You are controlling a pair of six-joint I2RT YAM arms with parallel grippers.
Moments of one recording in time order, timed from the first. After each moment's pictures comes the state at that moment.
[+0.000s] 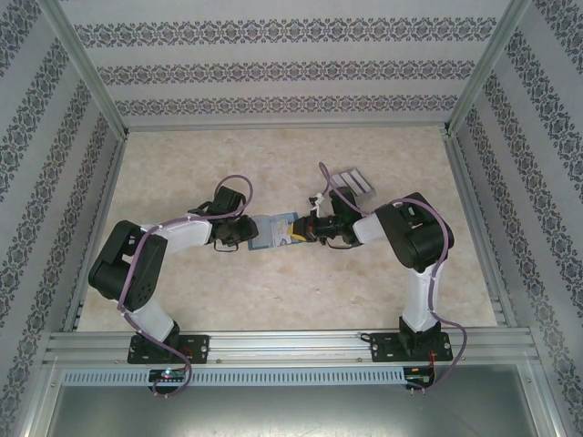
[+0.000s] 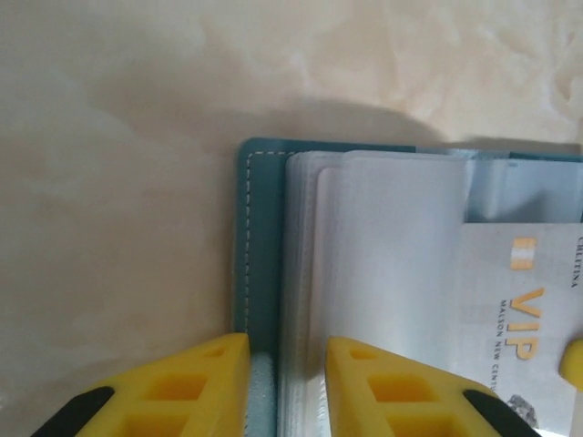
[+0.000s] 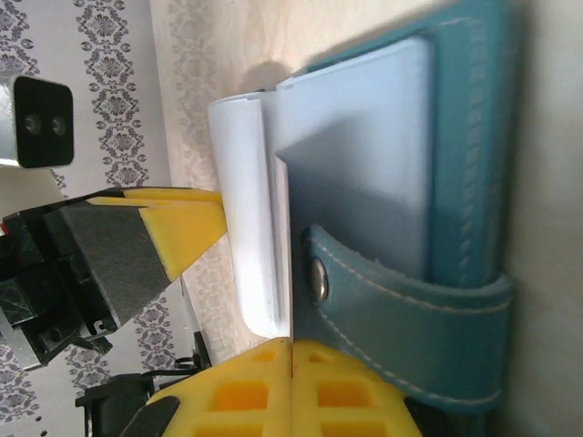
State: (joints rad) left arm -0.39 1.68 0.86 -0.23 0.18 -0.73; right arm 0.42 2.02 0.84 0.48 -0.94 0.94
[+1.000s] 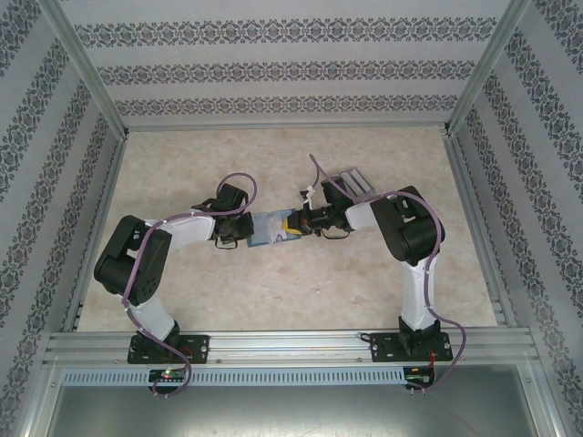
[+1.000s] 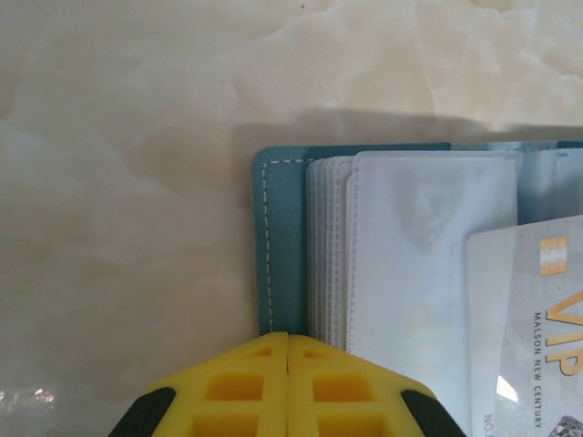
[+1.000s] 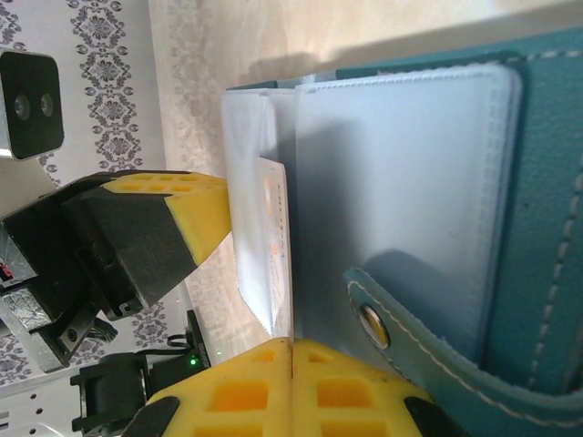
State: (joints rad) left arm -0.39 1.72 0.90 -0.27 0.10 -0.65; right arm 0.41 2.10 1.04 0.24 -1.01 0.78
